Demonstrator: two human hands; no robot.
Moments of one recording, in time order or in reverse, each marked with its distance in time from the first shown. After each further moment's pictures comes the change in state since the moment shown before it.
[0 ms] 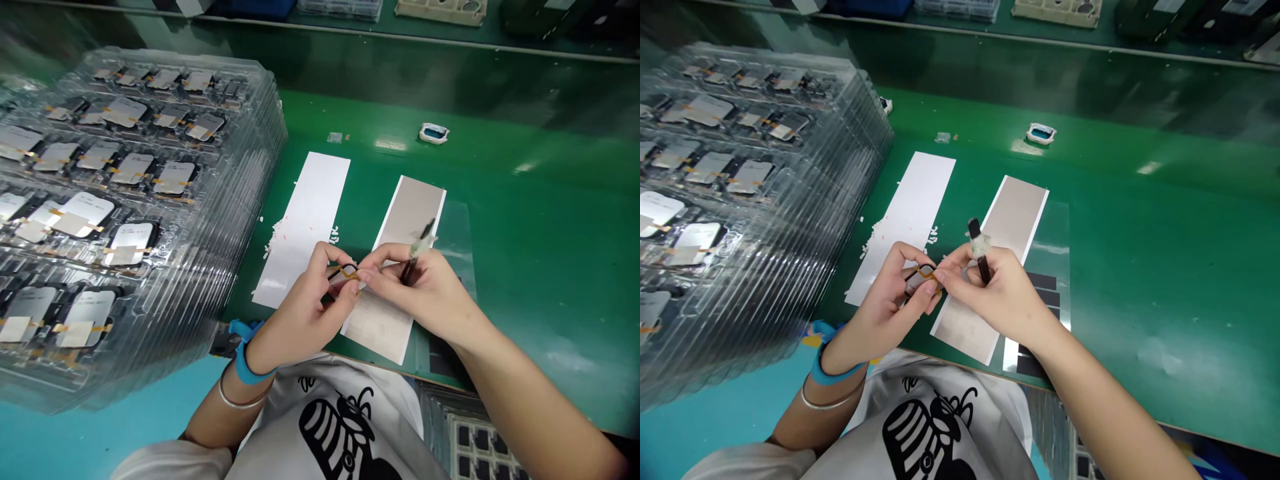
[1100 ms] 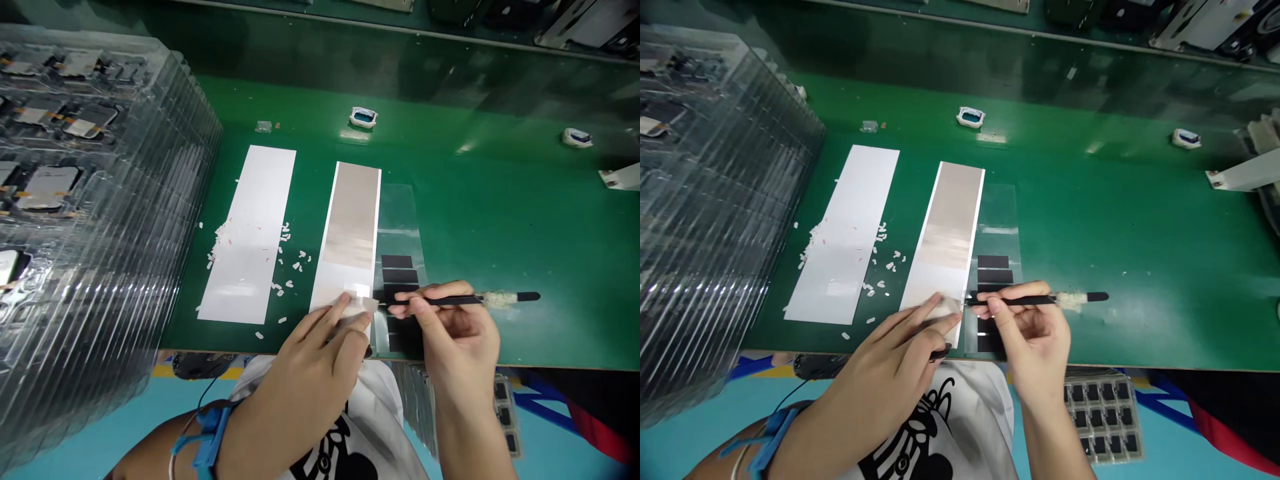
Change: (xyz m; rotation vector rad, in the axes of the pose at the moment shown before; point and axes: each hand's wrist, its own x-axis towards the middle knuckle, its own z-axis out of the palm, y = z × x) left_hand -0.034 0.004 0.051 0.927 -0.278 0.368; right_hand -0.096 0.049 0.004 0.199 0.827 -0.140
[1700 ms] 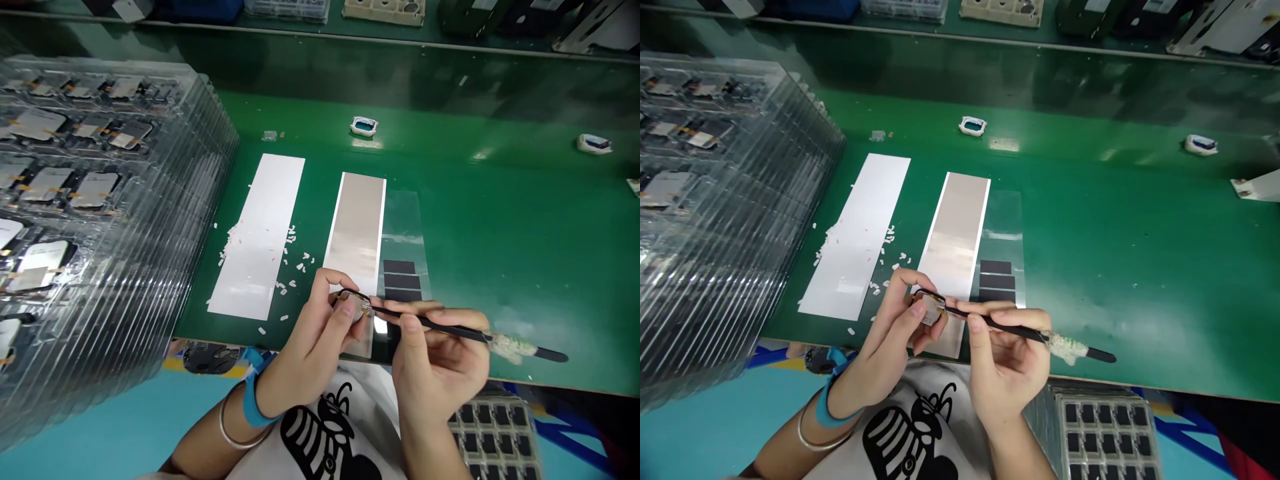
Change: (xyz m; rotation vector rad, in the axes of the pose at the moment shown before) left_hand 0.027 -0.005 0.012 -1.388 0.236 -0.395; right_hand -0.017 0.001 0.038 0.164 0.114 -0.235
